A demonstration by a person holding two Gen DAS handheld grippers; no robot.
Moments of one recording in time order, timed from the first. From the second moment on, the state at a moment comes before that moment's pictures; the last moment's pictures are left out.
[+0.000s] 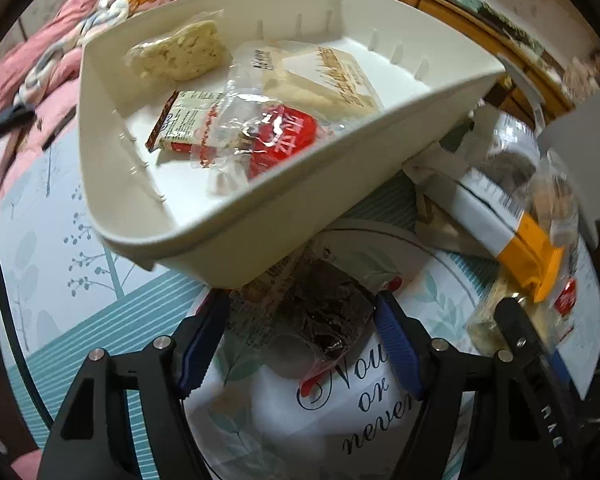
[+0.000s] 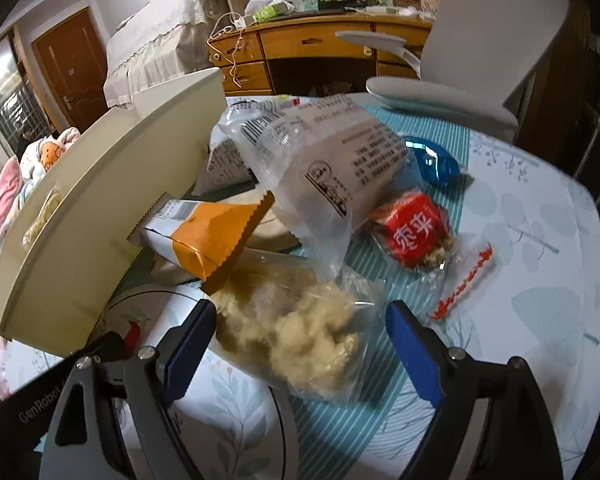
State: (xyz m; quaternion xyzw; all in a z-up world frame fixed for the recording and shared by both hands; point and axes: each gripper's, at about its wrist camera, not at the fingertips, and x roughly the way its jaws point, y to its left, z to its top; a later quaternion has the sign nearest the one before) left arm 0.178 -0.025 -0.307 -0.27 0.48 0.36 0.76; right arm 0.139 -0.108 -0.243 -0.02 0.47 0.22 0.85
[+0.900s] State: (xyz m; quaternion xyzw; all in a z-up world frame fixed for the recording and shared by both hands) left arm 0.154 -0.019 -0.297 -0.28 0.55 0.23 0.75; right arm 0.117 -0.102 -0.232 -0.05 0.51 0.21 0.83
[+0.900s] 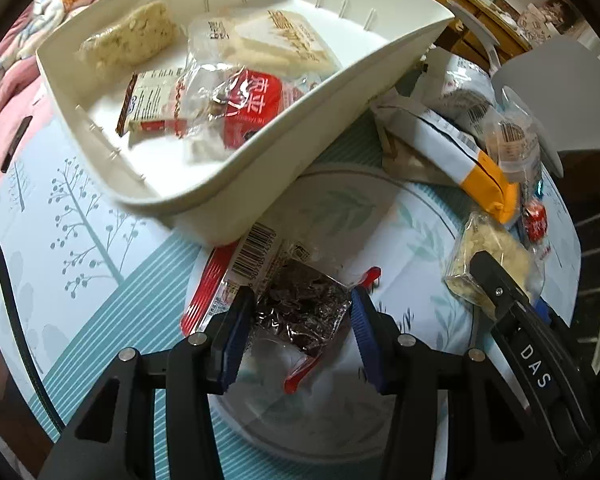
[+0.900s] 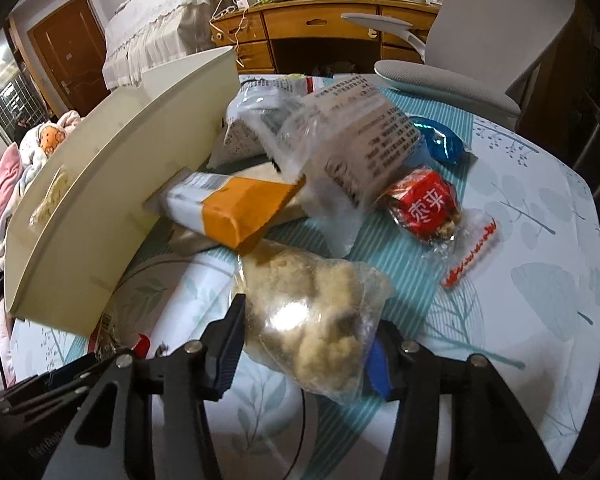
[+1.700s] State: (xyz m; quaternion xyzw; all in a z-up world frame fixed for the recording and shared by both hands) left arm 0.109 -0.019 -0.203 -0.25 0.62 0.09 0.73; right arm 0.004 -0.156 -0.204 0.10 0.62 0.17 0.76
